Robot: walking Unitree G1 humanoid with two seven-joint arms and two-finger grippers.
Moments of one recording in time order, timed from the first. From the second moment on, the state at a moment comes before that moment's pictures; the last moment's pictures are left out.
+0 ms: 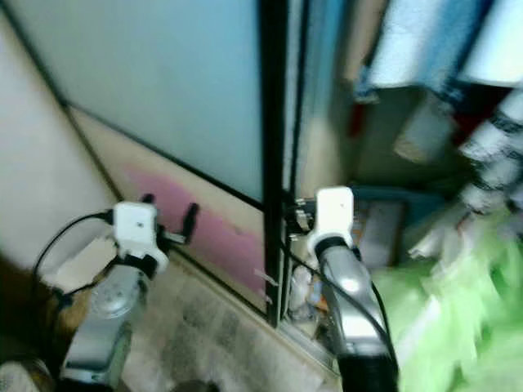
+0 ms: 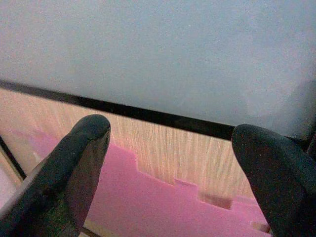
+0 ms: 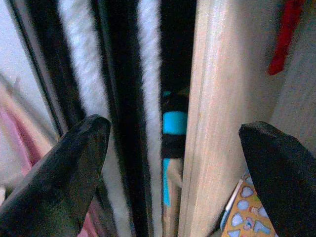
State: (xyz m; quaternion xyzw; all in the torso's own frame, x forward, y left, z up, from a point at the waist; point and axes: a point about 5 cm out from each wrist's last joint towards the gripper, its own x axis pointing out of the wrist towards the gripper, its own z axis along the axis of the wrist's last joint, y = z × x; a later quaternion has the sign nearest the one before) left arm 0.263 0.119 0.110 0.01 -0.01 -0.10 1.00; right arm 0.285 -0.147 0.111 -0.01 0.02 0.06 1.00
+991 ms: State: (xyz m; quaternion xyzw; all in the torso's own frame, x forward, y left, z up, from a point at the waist) left arm 0.220 0.158 0.103 0.04 0.05 -0.05 1.00; right arm 0.214 -0.173 0.092 -0.06 0.08 0.13 0.99
